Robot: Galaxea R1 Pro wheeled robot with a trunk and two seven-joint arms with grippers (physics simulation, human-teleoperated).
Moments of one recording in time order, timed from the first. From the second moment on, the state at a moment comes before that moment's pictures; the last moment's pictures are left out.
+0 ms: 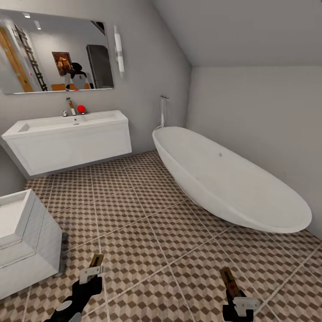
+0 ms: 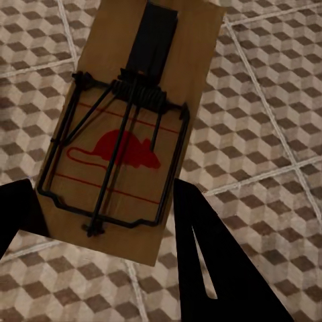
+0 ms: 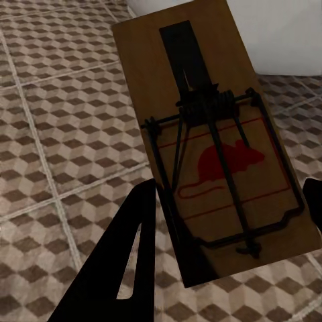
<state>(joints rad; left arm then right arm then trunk) -0.26 0.34 -0.62 -0.99 0.80 0.02 0.36 -0.40 -0.07 0.55 -0.02 -0.55 -0.90 -0.01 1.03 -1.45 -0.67</state>
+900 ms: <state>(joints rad) -0.26 0.28 -0.62 -0.92 0.79 -0.01 0.36 -0.40 -0.07 0.55 -0.01 -0.55 -0.90 -0.04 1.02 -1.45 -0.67</state>
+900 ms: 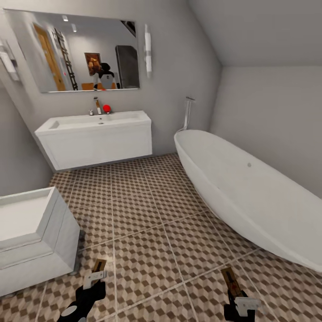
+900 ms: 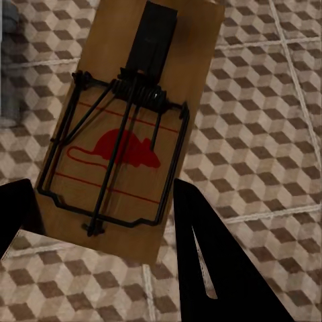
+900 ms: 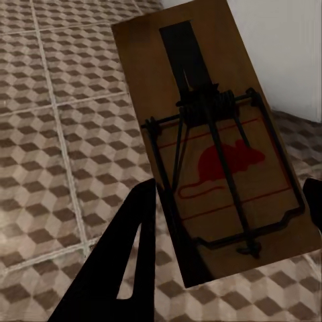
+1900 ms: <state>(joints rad) -0.26 0.28 -0.62 -0.91 0.79 -0.02 0.36 -0.40 -0.07 0.55 -0.01 -0.55 -0.90 -0.04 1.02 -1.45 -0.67</state>
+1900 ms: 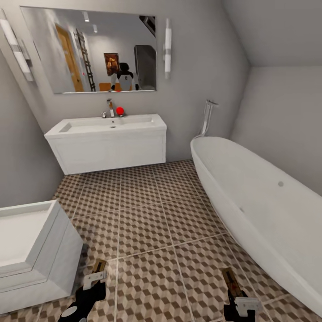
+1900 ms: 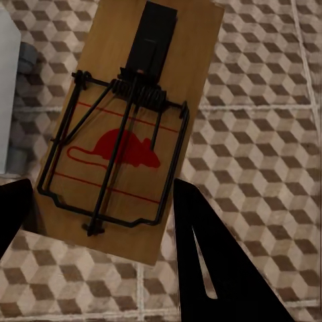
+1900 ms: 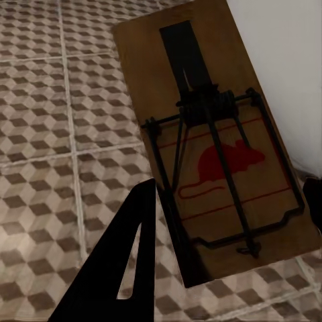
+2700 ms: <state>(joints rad) -0.26 0.26 -0.62 -0.88 0.79 -0.02 0.36 -0.40 -0.07 0.55 -0.01 -0.55 -0.90 -0.04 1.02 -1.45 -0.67</state>
